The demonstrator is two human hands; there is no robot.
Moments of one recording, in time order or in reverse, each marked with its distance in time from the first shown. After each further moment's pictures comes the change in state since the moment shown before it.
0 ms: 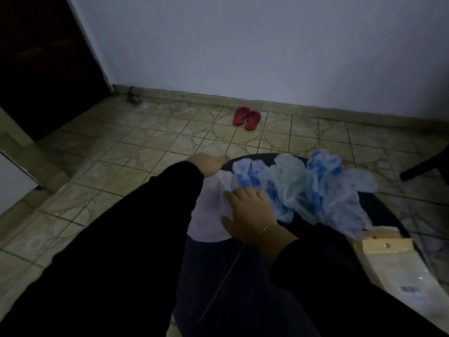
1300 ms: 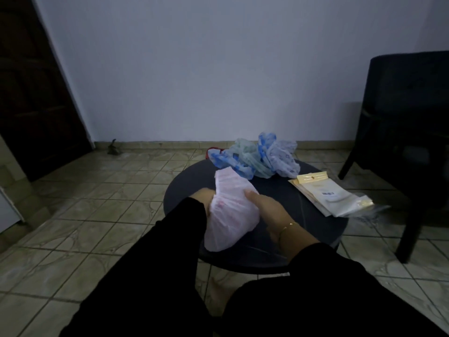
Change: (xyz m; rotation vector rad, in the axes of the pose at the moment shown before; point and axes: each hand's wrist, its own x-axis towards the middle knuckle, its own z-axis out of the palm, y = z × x) left_hand -0.197 -0.063 0.166 -0.900 -0.039 0.020; right_hand -0.233 -0.052 0.017 1.636 0.273 0.683
